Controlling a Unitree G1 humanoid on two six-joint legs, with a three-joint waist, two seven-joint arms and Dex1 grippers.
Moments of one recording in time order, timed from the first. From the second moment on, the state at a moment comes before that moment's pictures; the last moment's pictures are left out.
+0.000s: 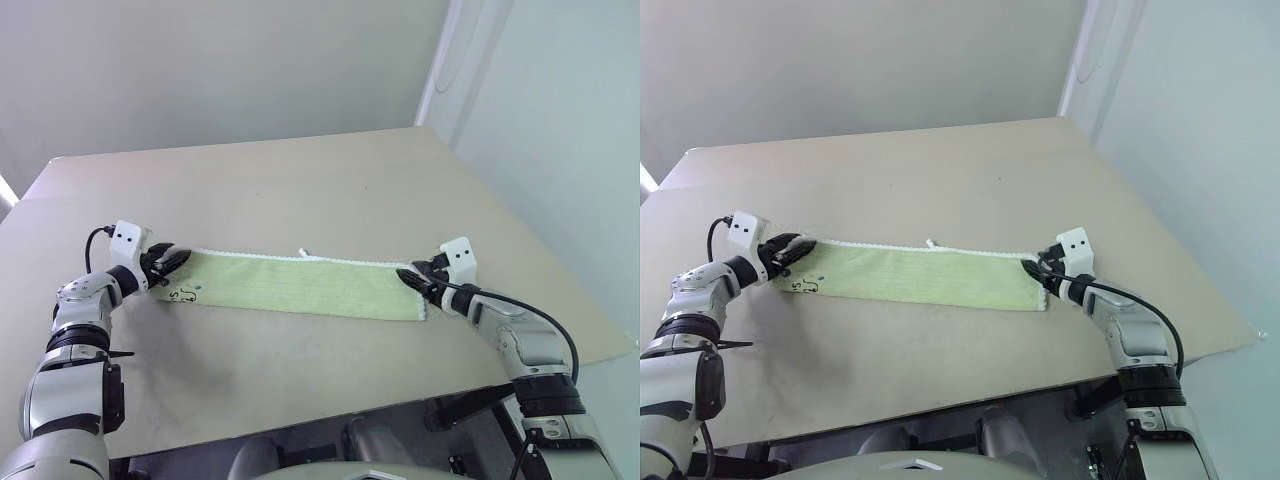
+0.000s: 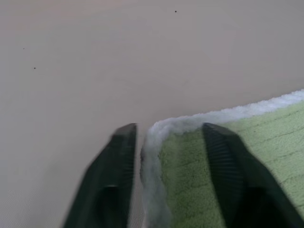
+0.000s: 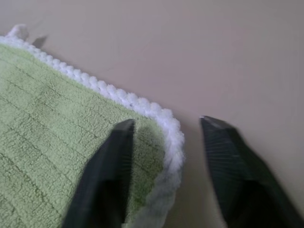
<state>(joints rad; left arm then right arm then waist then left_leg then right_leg) -0.66 0.66 0.21 1.18 -0.14 -0.18 -0.88 -0.26 -0.44 -0.04 0.12 0.32 0.50 0.55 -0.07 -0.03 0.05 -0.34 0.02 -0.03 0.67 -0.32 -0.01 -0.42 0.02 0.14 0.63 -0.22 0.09</state>
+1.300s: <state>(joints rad) -0.26 0.72 0.05 0.10 -0.48 0.48 -1.38 0.12 -0.36 -0.30 -0.29 1.70 0.99 -0.31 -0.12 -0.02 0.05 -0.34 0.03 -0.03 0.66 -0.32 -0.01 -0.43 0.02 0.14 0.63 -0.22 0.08</state>
